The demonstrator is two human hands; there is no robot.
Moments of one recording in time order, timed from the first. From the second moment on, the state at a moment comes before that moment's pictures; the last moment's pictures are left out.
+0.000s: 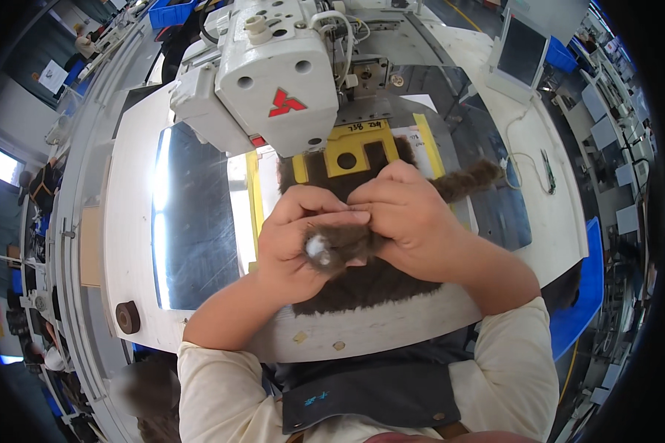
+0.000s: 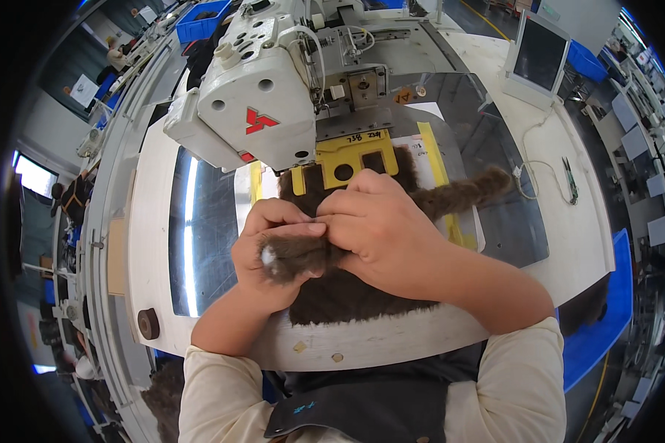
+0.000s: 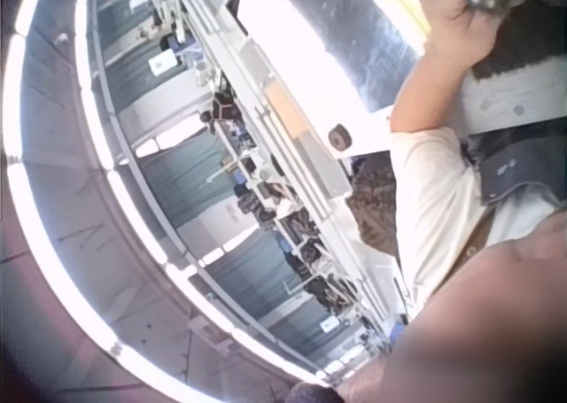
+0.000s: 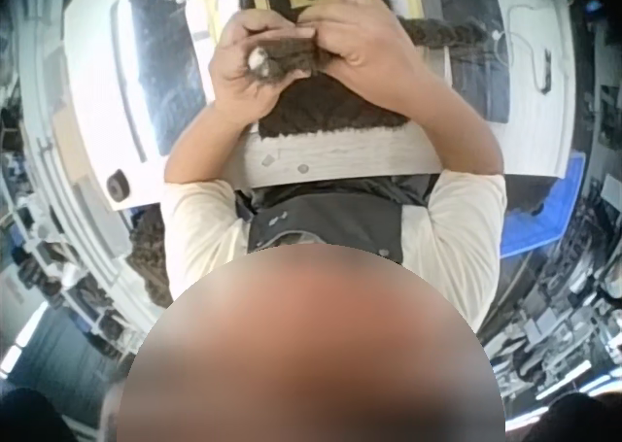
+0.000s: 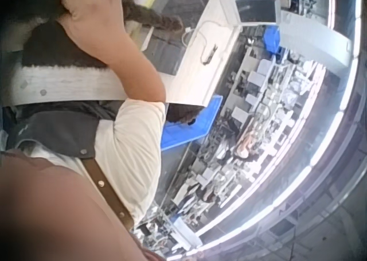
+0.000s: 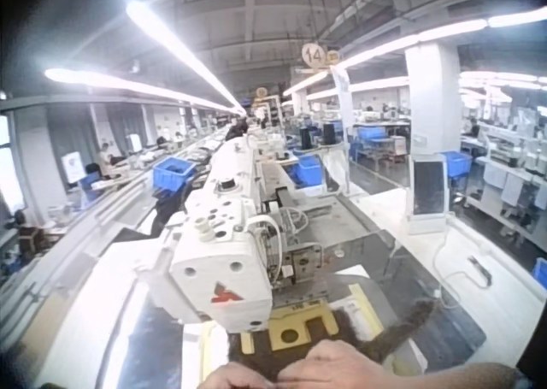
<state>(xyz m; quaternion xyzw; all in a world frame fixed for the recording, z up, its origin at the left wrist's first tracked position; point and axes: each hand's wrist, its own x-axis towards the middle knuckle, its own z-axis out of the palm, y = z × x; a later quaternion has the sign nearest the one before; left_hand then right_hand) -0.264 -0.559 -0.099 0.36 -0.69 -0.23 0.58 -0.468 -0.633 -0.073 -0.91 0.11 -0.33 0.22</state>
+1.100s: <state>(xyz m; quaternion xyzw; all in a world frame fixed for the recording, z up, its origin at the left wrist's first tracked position) -0.277 -0.562 -0.109 0.33 -0.84 0.18 0.38 -0.487 -0.604 -0.059 -0.96 0.18 -0.21 0.09</state>
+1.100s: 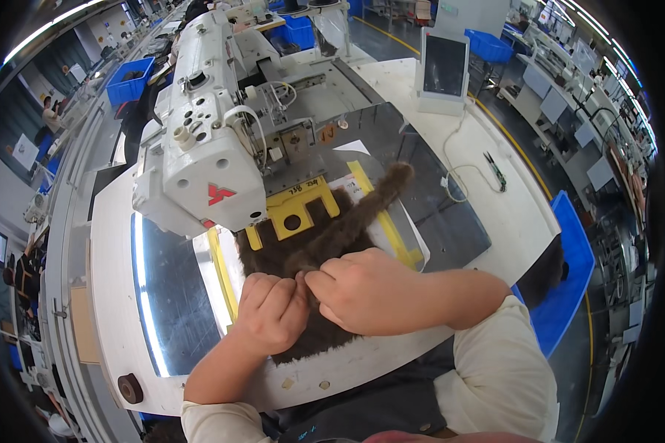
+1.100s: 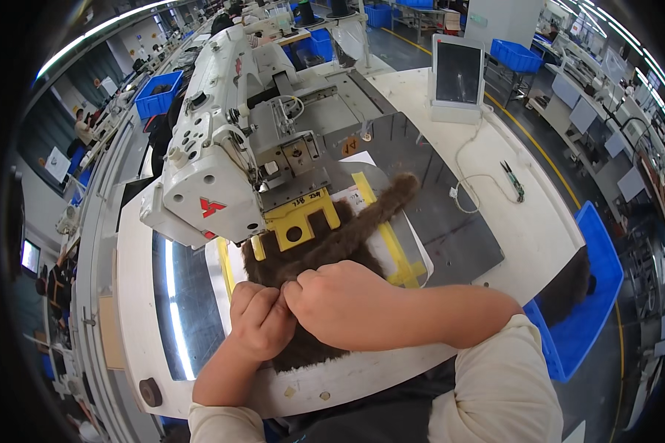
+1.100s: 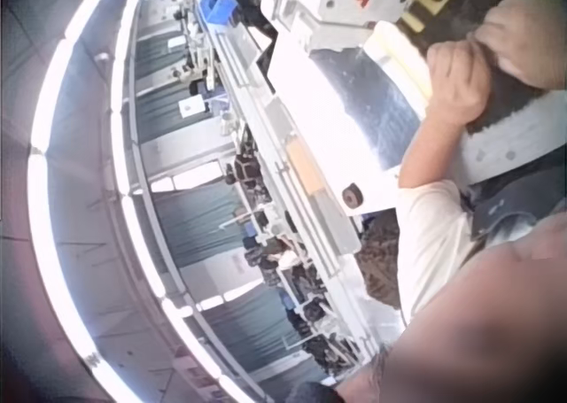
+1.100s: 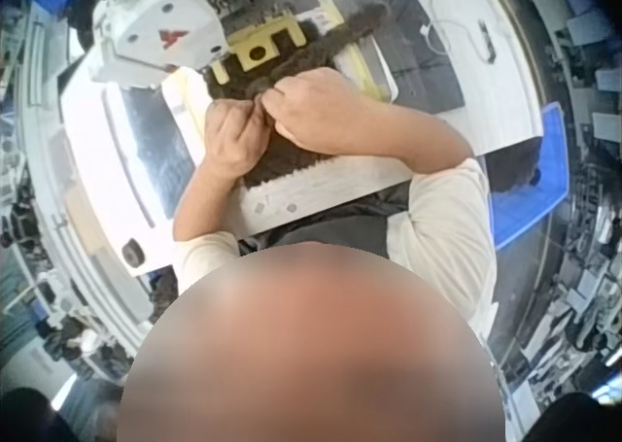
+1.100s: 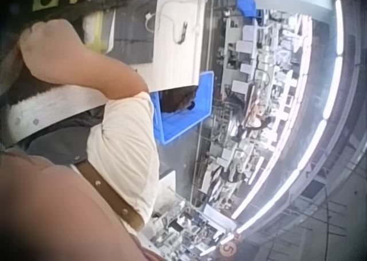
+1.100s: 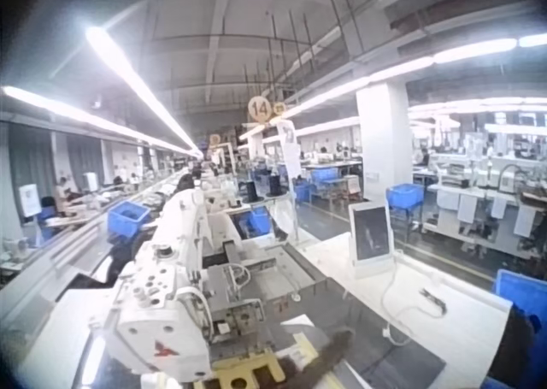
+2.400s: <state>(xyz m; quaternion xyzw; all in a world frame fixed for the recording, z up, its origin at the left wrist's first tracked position) -0.239 -0.569 -0.100 0.31 -0.73 -0.26 0.55 -0.491 -0.638 -0.056 -0.94 0.16 -0.20 0.20</state>
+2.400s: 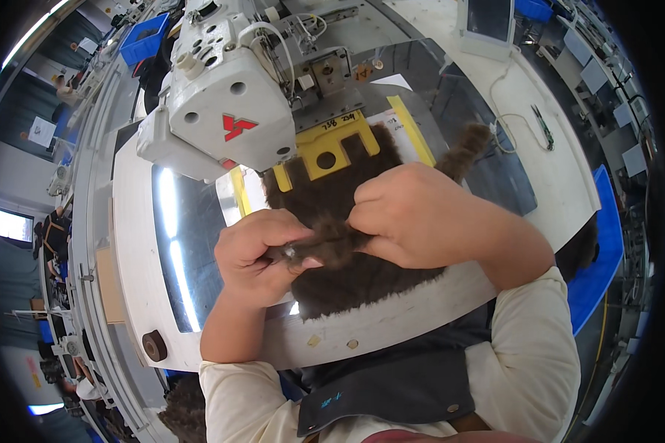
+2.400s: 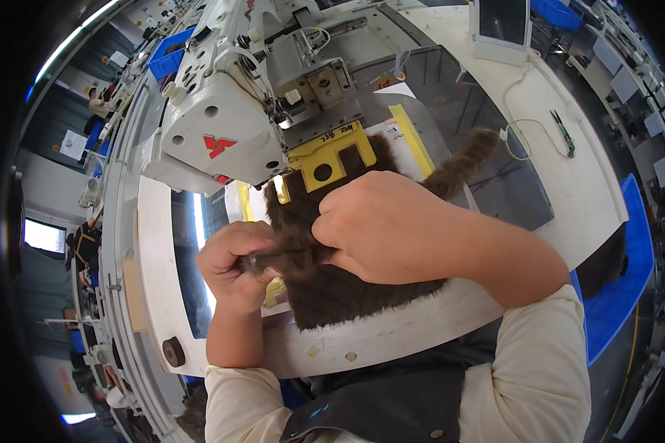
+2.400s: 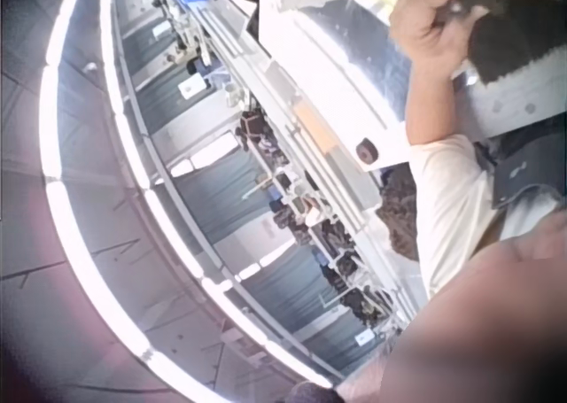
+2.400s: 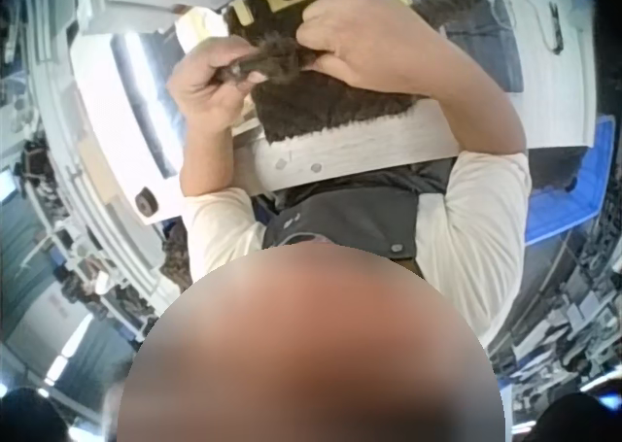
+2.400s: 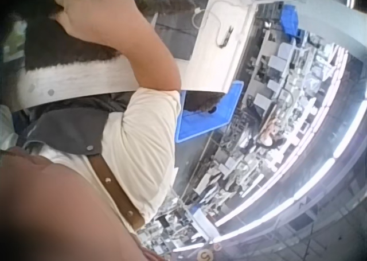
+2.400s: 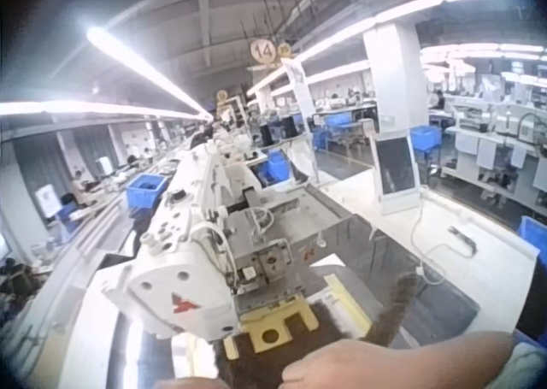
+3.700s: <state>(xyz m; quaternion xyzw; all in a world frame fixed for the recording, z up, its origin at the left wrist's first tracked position) -0.275 -0.592 -0.158 0.51 -0.31 -0.62 0.50 -0.438 -0.700 -0.111 -0.70 0.43 -0.21 0.52</state>
